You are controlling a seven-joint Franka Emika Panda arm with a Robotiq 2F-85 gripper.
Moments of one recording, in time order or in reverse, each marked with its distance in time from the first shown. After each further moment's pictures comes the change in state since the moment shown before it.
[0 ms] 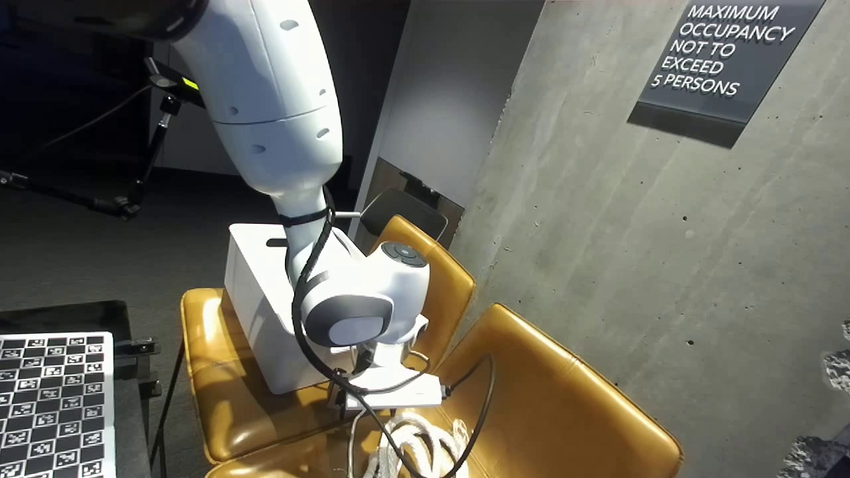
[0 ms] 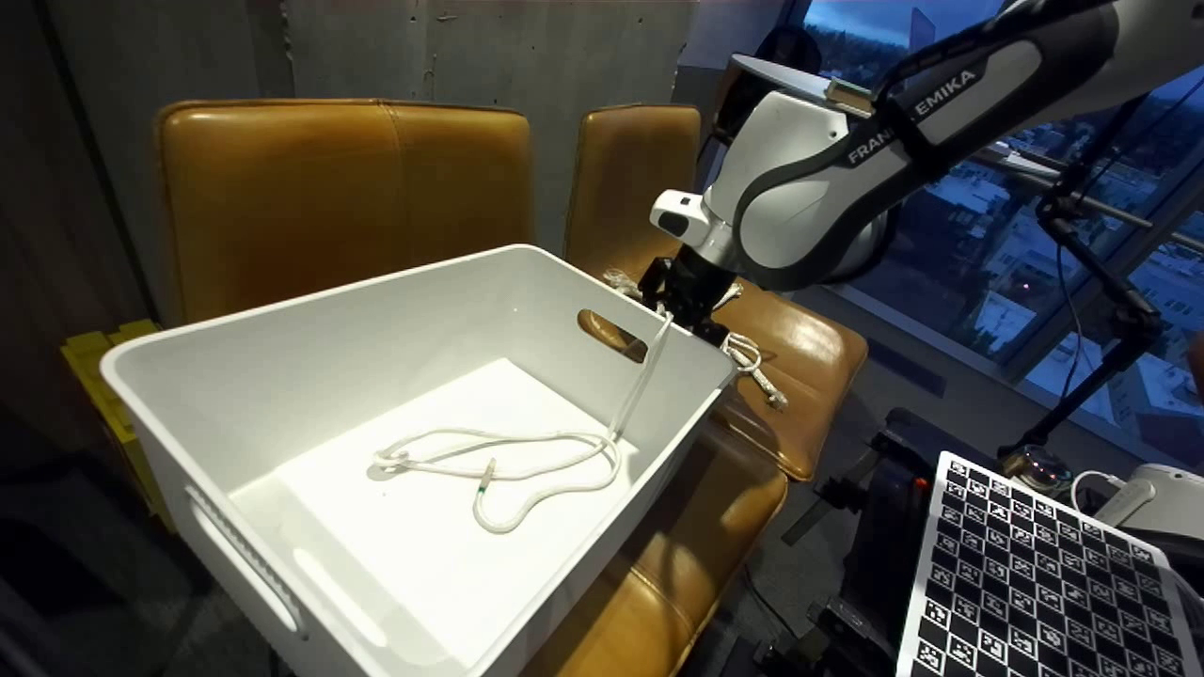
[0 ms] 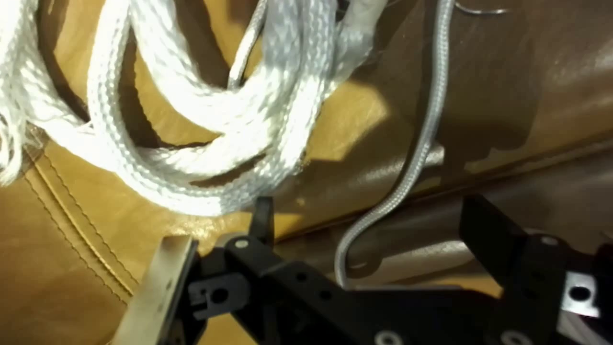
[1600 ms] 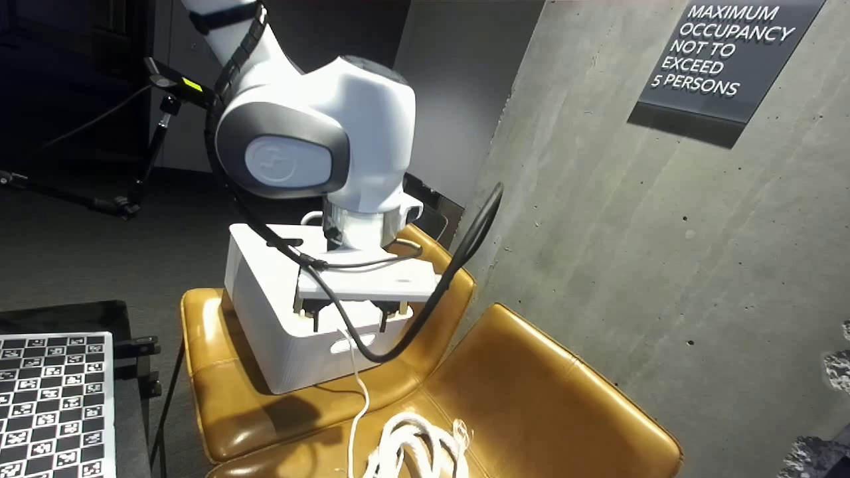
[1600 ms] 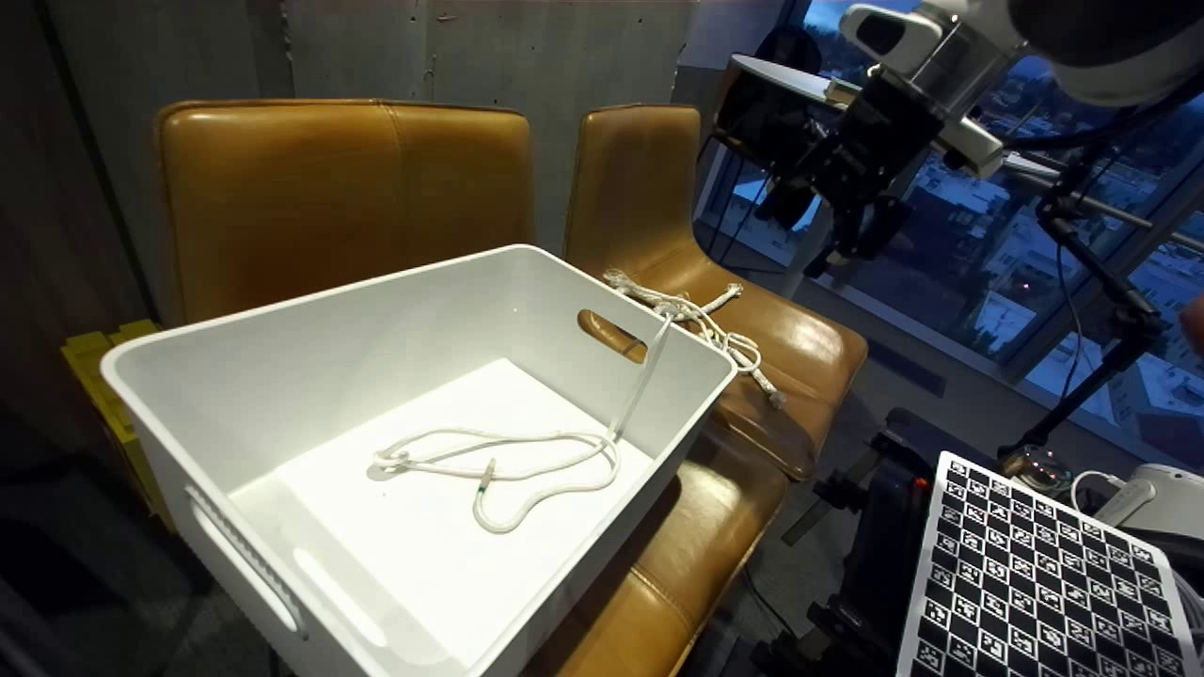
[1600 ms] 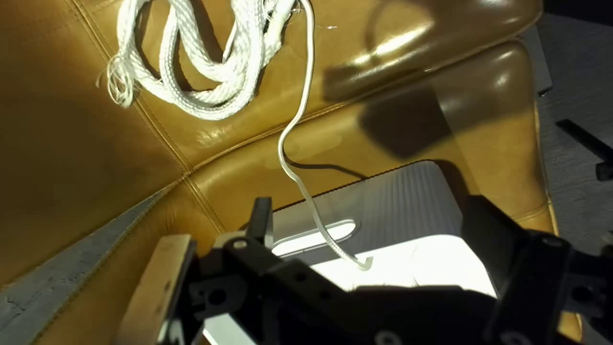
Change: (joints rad) arm 0.101 -0.676 -0.118 -0.477 0.235 -0.136 -0.185
